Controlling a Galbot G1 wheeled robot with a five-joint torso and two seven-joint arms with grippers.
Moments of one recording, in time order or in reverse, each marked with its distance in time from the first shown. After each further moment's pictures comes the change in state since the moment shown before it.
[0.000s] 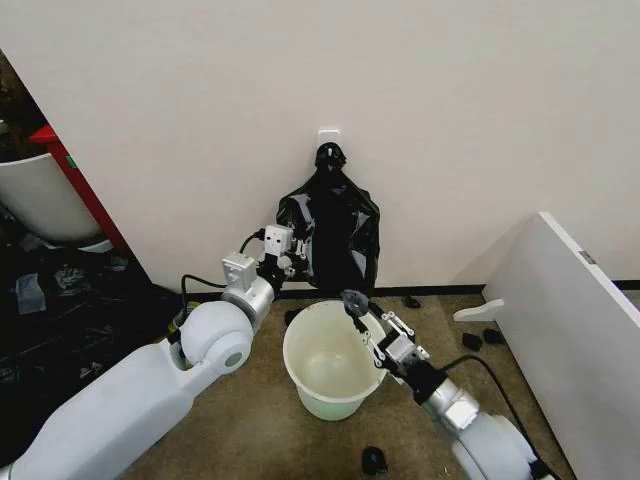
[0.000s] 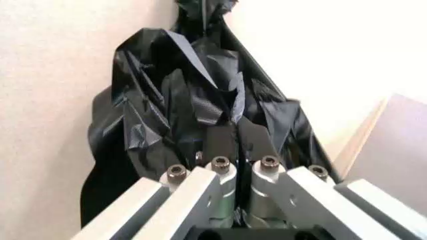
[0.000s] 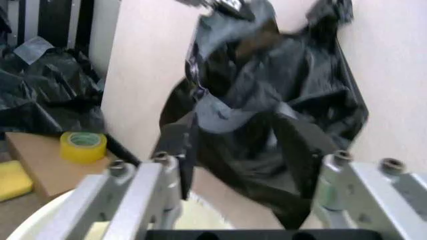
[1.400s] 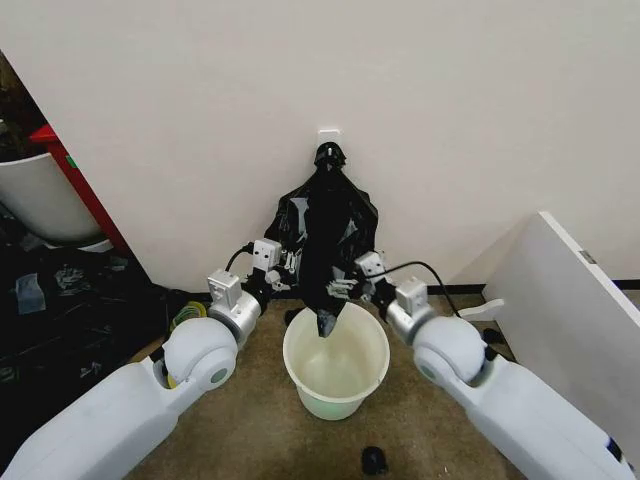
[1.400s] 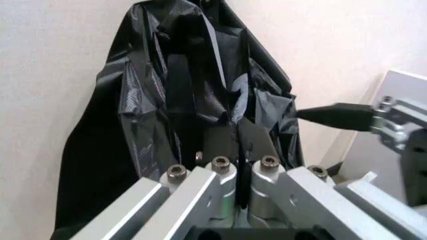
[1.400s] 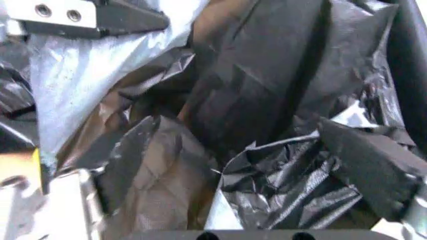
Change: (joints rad) left arm 0.081 0.055 -0.030 -0.002 0.050 -0.037 0.086; right arm 0.769 -0.084 -0.480 -0.126 0.473 -0.636 0.321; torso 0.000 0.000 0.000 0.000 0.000
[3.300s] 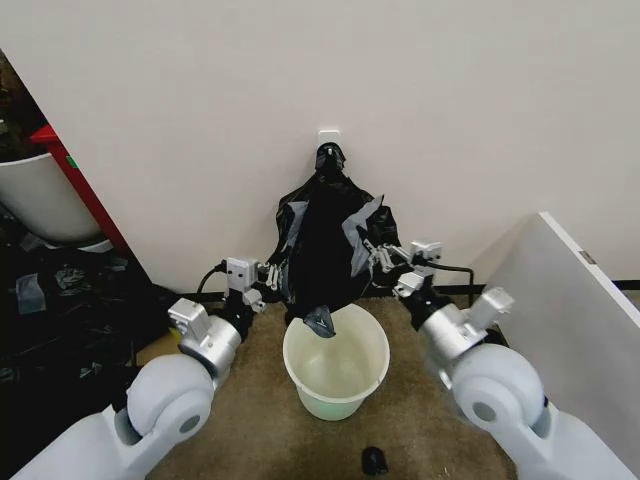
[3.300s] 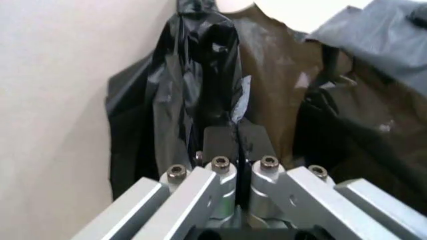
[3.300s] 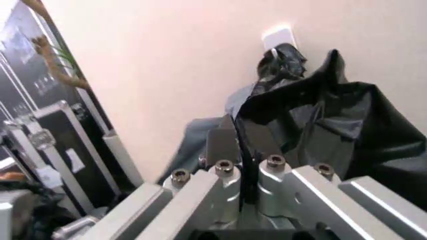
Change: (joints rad) left arm 0.340 0.016 -0.212 -0.239 0.006 -0.051 0.000; right arm -0.433 0.002 0.368 0.405 0.425 0.244 0.058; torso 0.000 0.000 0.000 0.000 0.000
